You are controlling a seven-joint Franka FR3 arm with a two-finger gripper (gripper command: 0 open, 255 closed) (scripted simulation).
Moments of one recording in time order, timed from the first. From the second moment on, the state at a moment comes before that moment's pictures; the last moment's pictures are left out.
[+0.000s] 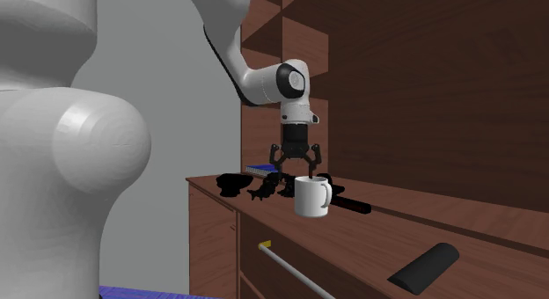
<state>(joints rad) -0.09 0.01 -0.41 -2.19 0.00 2.19 -0.66</state>
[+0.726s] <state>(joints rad) -0.09 0.07 -0.41 -2.21 0.03 2.28 -0.69</state>
